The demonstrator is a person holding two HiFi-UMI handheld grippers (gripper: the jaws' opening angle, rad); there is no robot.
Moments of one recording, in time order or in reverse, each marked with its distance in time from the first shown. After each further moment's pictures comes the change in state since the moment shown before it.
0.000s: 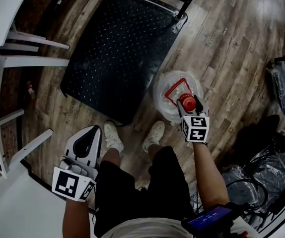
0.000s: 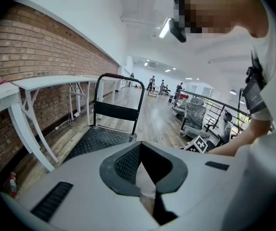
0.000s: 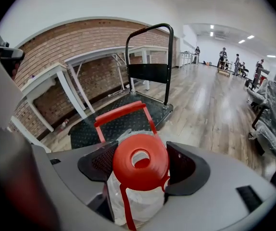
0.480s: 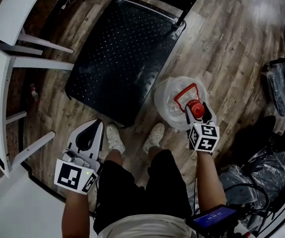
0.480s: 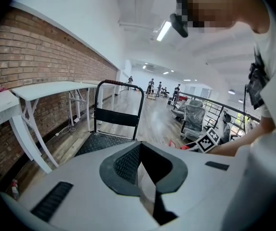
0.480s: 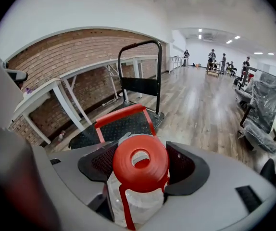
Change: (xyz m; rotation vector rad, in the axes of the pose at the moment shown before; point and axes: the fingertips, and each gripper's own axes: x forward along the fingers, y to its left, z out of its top) left arm -0.014 0.010 0.030 0.022 -0.033 -0.003; right arm -0.077 -0.008 0.046 0.087 -0.050 -0.072
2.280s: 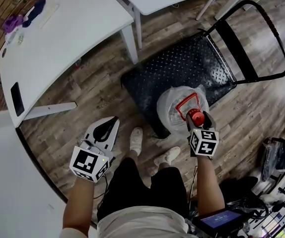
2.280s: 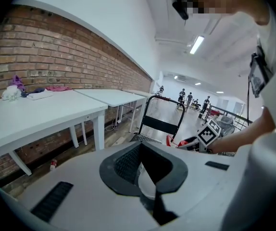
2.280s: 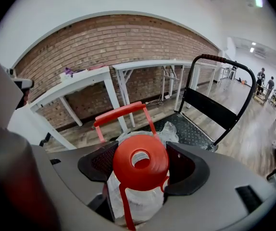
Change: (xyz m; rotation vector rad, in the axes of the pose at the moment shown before) left arm -0.224 0.203 -0.034 -0.215 -0.104 0.326; right arm 0.026 0.343 0.122 -0.379 0.056 0.297
